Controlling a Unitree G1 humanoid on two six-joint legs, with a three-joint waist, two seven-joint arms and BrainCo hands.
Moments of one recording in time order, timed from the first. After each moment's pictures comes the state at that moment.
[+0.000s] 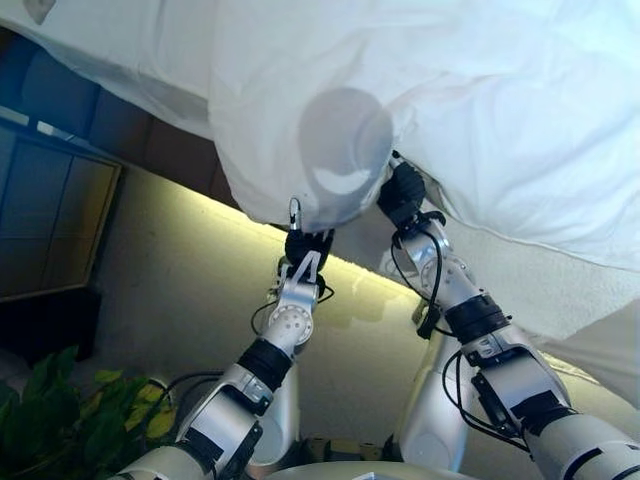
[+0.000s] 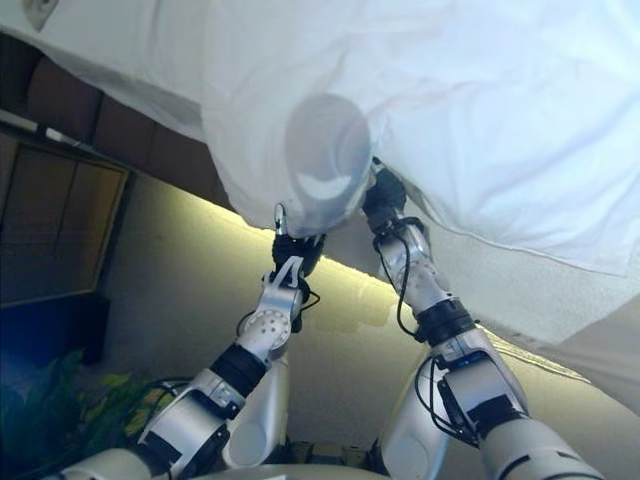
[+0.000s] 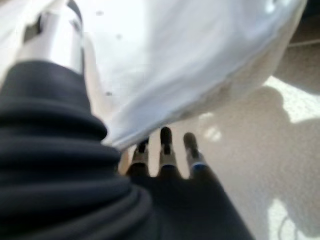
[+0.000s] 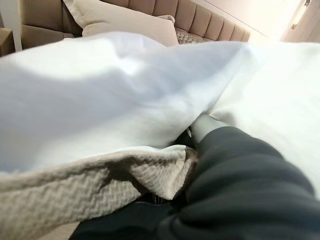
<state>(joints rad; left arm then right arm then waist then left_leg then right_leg) -0.56 -0.03 -0.47 0.54 -1.67 -0.41 0.14 -0.71 -0.28 0.32 0.41 1.35 -0.04 -0.09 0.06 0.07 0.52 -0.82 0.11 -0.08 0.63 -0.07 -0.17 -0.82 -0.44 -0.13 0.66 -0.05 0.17</state>
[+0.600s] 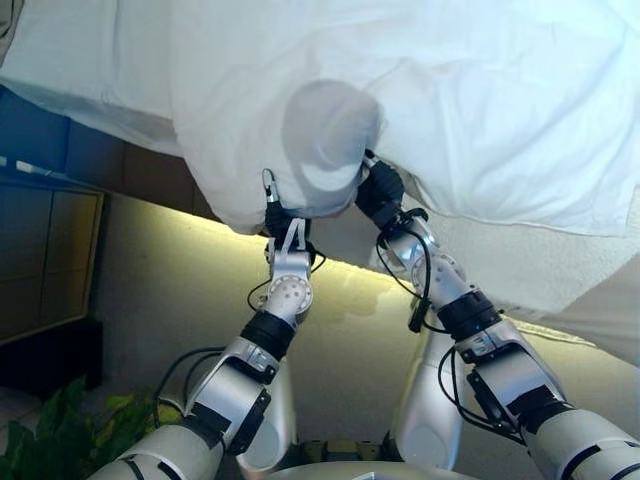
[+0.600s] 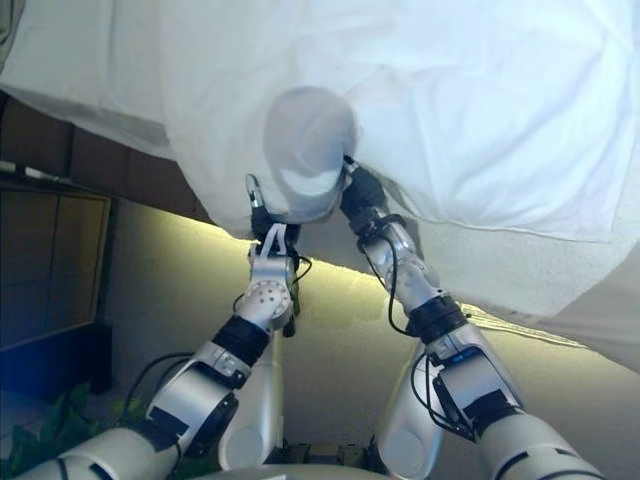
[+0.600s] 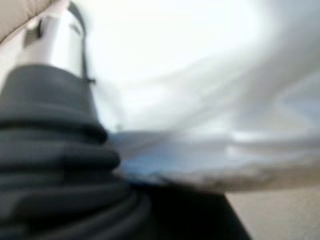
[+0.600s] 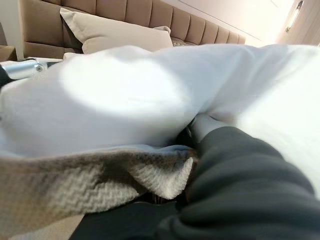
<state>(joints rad) -0.68 -0.01 -0.33 0.58 -1.67 -0.52 0.17 -0.73 -0.27 0.37 0.39 1.35 0.03 -0.06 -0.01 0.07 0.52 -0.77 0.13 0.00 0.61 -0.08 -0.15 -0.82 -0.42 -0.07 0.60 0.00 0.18</state>
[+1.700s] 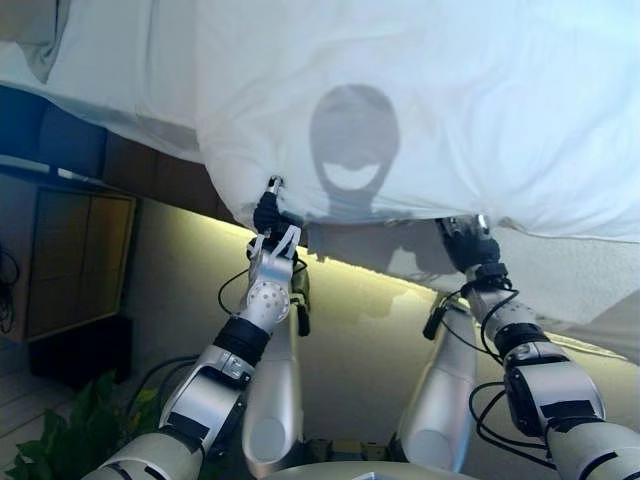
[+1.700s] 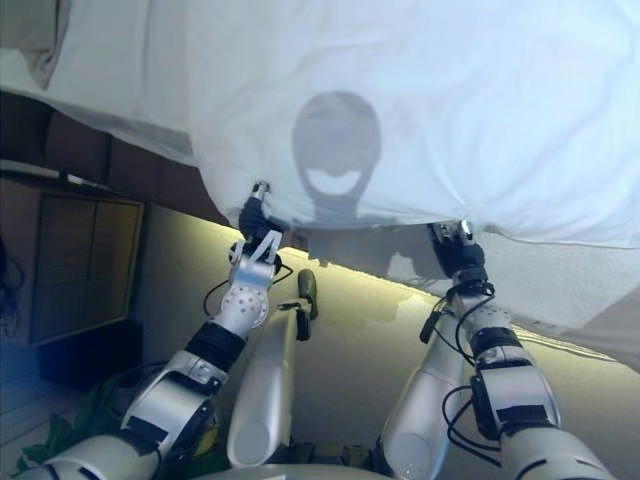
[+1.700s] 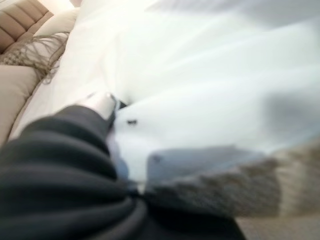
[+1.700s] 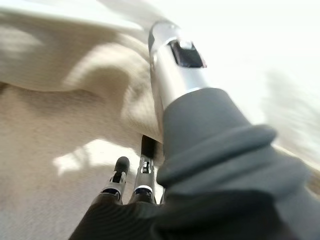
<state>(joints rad) -0.60 0.11 -0.32 0.47 -1.34 -0.34 0.22 -0.65 -0.45 -0.02 1.16 1.74 0.16 0.57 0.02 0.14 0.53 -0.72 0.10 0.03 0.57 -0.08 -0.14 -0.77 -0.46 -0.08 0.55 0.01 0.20</state>
